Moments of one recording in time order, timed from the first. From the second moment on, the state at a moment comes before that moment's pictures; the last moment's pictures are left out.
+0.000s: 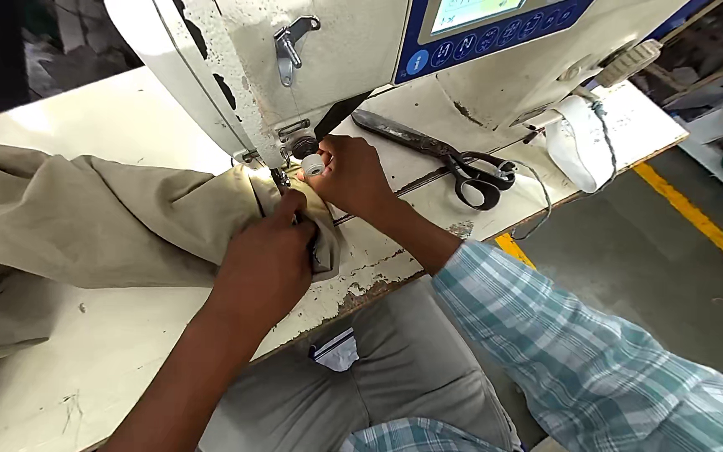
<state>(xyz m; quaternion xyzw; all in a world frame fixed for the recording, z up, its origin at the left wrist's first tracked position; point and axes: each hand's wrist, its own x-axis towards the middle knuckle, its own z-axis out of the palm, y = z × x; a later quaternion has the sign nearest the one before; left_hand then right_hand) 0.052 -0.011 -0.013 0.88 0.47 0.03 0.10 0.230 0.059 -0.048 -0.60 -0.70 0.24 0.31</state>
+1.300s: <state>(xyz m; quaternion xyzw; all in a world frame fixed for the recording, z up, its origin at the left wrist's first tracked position) 0.043 -0.010 -0.019 0.88 0.45 0.04 0.12 0.220 0.049 -0.051 -0.64 -0.66 0.26 0.29</state>
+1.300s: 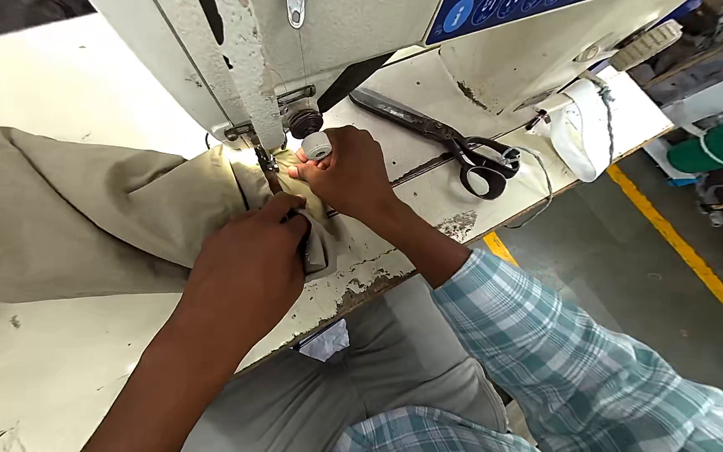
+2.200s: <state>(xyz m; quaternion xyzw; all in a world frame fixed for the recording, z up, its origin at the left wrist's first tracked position) 0.040 -0.011 -0.014 0.87 0.46 0.04 0.14 0.234 0.039 0.012 -0.58 -0.76 0.28 0.10</state>
